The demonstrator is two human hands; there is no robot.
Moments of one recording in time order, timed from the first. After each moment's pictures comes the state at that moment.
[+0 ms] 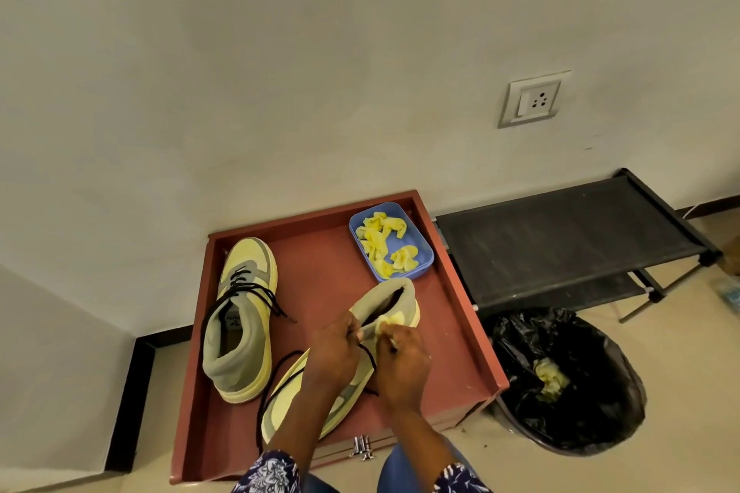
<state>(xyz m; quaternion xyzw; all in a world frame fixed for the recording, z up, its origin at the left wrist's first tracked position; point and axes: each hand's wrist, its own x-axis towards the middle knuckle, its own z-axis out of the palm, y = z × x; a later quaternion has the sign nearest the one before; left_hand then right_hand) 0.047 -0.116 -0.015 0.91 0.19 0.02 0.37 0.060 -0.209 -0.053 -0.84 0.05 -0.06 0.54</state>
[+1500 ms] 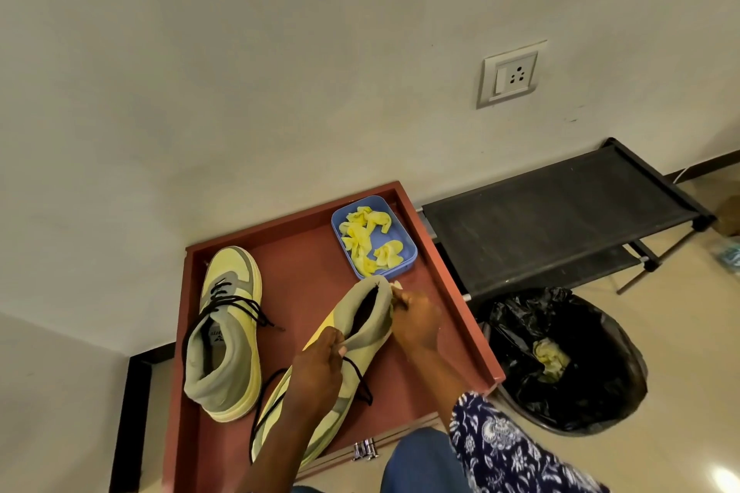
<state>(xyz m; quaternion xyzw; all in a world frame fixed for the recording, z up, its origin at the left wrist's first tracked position) 0.035 -0.112 -0.028 0.91 0.17 -0.01 0.38 0.139 -0.232 -0.069 -0.87 0.05 0.09 0.47</state>
